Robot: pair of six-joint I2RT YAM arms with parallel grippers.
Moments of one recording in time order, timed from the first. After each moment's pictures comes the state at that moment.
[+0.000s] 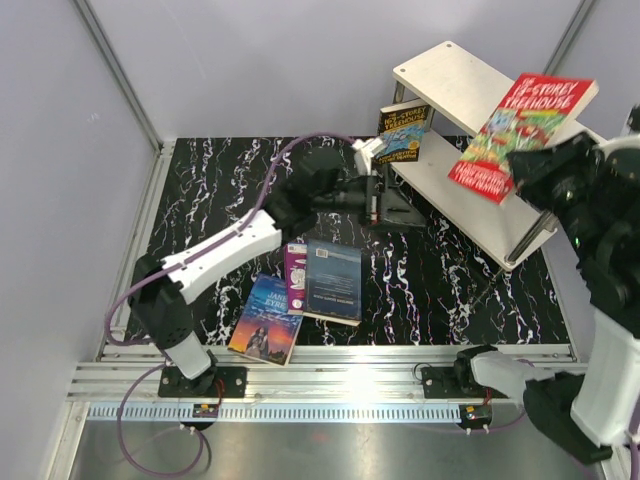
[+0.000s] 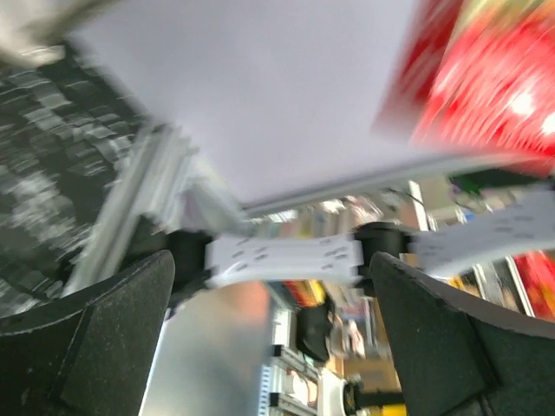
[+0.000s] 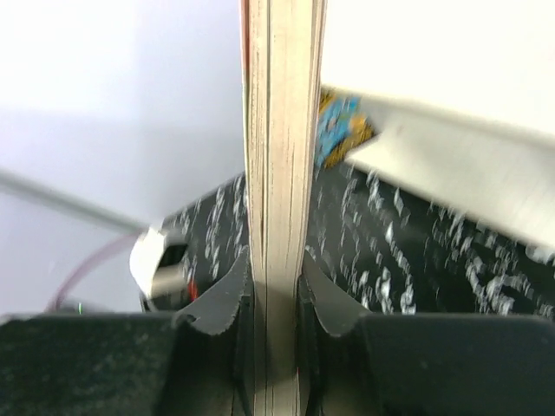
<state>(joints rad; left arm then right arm) -0.87 1.72 1.61 0.03 0.75 -1.06 0.24 1.06 2.05 -1.18 0.20 0.70</state>
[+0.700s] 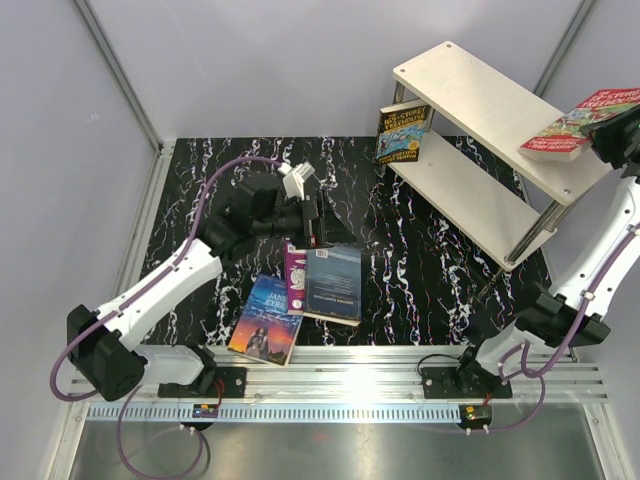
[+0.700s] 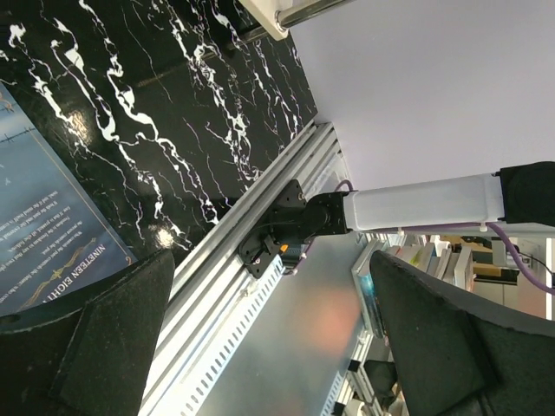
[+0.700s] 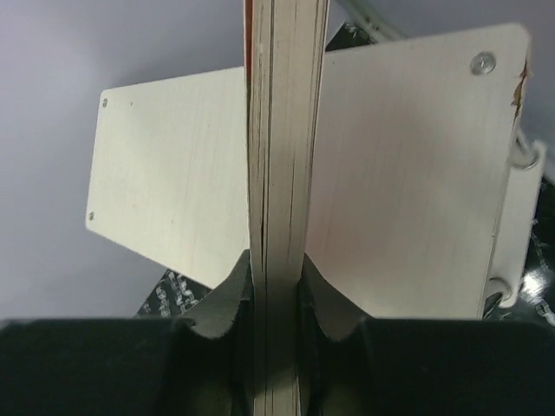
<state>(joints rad) -0.67 1.28 1.17 -0.33 0.56 -0.82 -0.56 1.65 2.41 -1.22 -0.22 0.59</state>
